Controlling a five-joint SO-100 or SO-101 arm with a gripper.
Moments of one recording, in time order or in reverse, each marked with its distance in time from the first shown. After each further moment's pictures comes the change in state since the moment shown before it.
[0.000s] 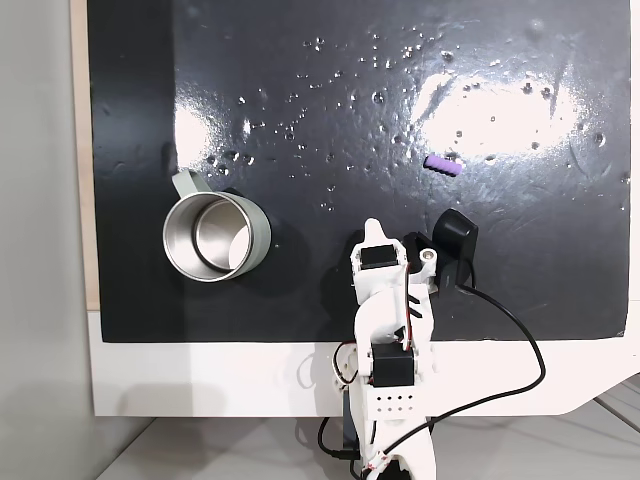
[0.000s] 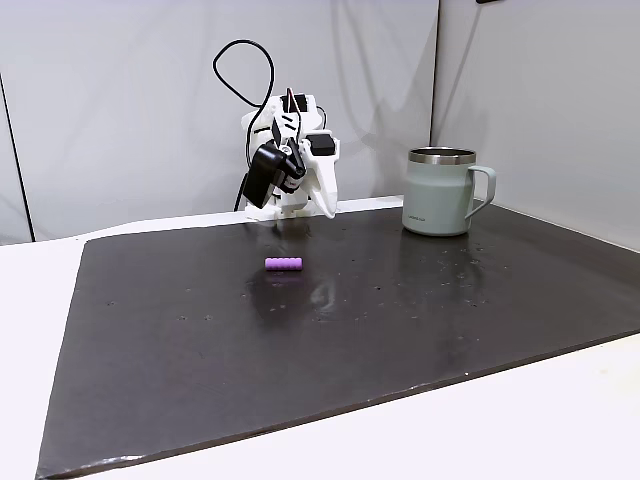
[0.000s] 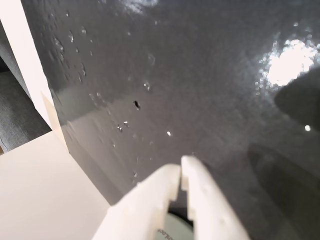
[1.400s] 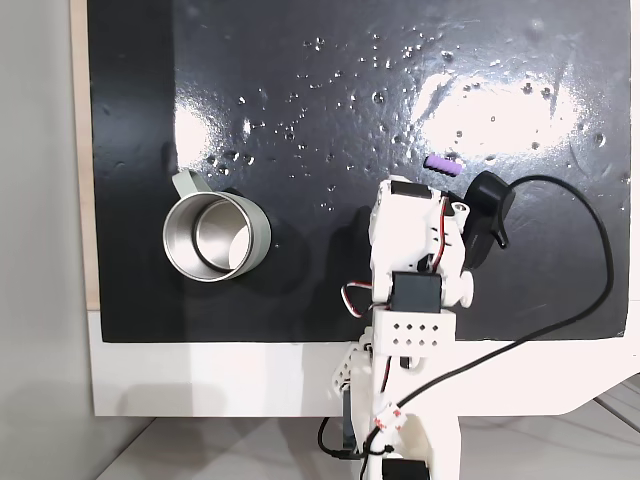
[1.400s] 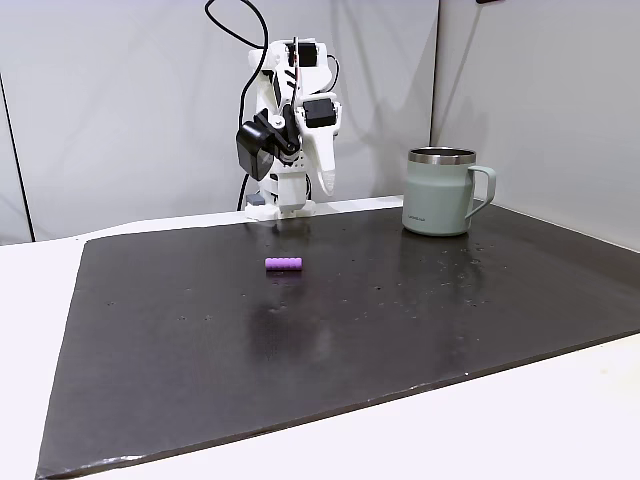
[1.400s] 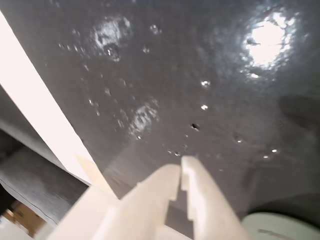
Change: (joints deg) arm 4.5 -60.0 -45.4 0.0 15.1
